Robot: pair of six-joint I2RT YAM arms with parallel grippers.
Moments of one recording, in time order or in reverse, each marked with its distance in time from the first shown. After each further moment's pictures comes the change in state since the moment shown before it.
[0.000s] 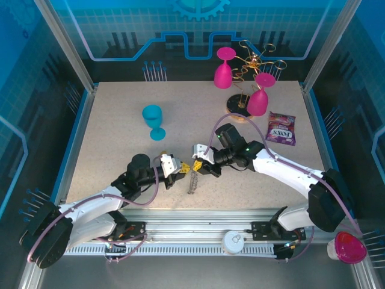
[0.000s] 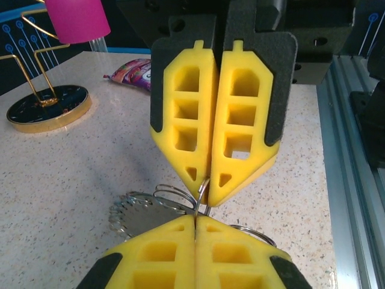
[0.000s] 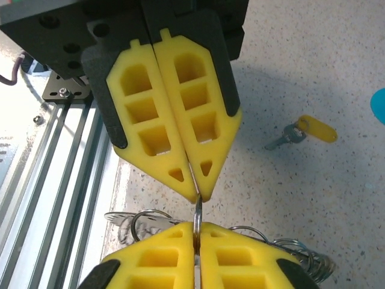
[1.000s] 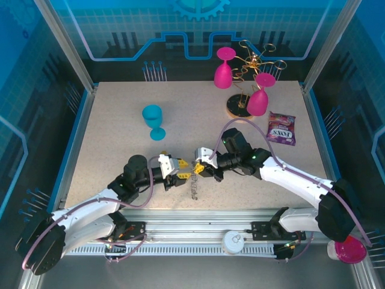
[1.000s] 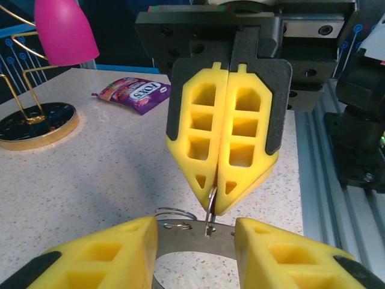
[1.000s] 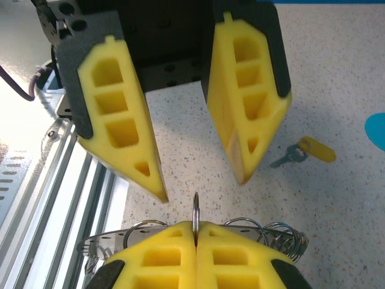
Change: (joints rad) left arm -0.013 -0.081 0.005 -0.029 0.052 -0.068; right arm 0.020 -0.114 -0.100 0.113 -0.032 0.059
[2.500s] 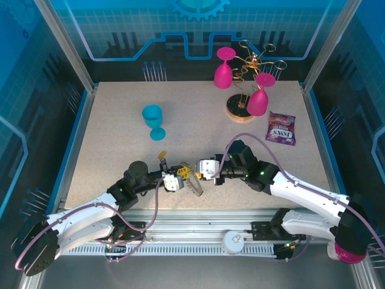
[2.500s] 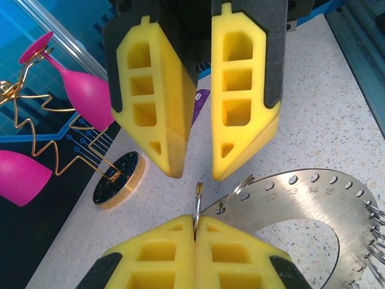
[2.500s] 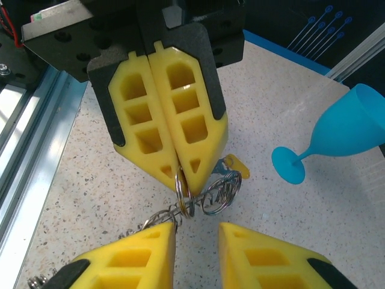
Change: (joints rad) left arm -0.102 -0.069 -0.029 -0.003 -0.188 0.562; right arm 0.123 -0.185 -0.131 0.151 0.313 -0.186
